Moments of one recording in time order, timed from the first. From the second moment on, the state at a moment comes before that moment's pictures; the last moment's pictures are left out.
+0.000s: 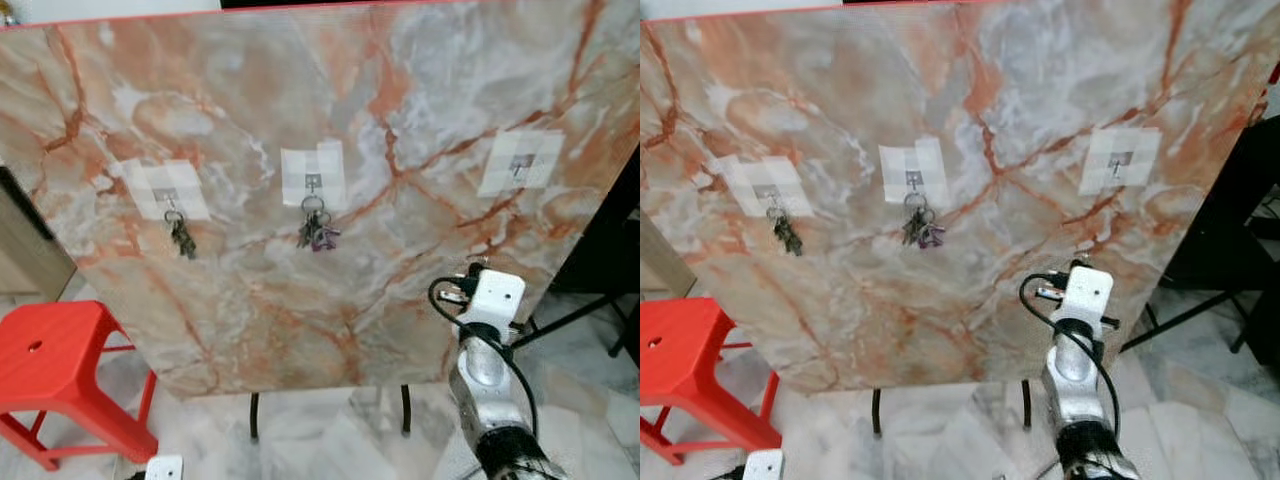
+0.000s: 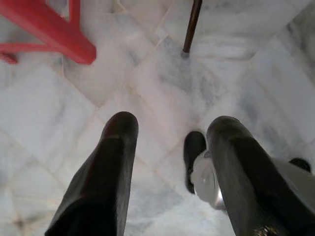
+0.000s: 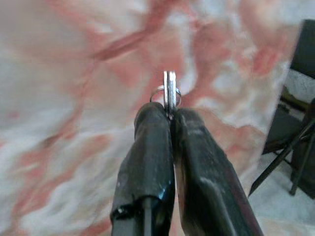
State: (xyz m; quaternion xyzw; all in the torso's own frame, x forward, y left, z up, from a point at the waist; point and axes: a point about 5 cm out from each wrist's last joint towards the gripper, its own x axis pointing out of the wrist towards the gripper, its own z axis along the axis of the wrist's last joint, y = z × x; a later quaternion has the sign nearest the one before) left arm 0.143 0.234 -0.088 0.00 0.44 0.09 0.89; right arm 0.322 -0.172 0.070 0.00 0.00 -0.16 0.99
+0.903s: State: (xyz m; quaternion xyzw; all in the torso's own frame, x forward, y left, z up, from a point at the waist) left arm 0.145 0.228 -0.089 -0.01 0.44 0.09 0.90; right arm 0.324 -0.189 0.090 -0.06 -0.06 -0.20 0.98
